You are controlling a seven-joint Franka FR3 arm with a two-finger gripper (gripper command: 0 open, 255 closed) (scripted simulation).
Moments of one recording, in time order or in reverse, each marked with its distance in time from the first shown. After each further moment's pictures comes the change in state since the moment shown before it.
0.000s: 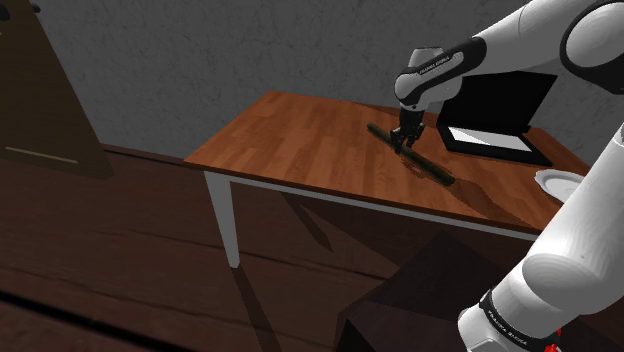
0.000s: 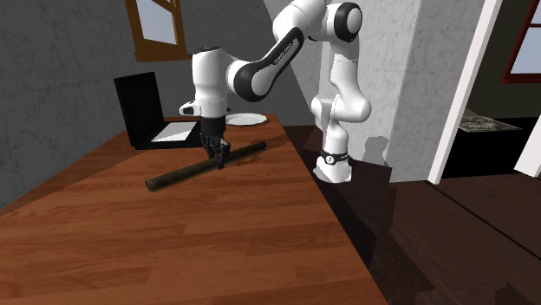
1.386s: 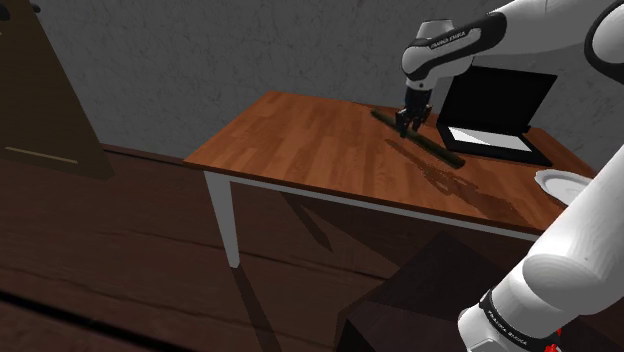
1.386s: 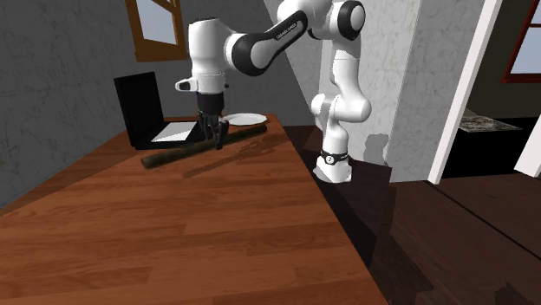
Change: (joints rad) arm 0.005 -0.072 0.000 0.094 -0.020 -0.165 0.004
